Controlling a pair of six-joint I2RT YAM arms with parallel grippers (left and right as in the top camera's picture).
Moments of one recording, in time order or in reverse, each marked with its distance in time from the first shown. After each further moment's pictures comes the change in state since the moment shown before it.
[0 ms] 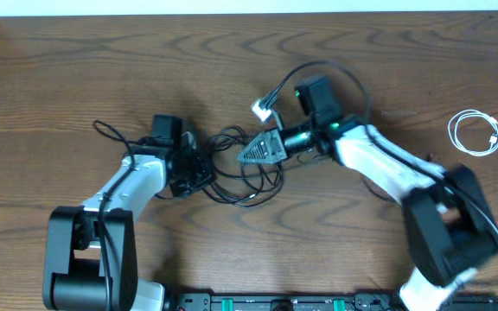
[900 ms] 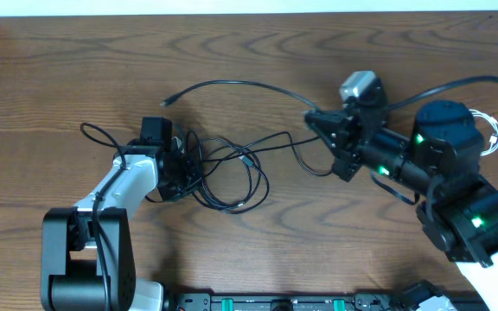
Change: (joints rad) left arm 0.049 0.000 0.000 -0.064 -0.077 0.026; right arm -0.031 -0.798 0.000 -0.291 0.791 -0.309
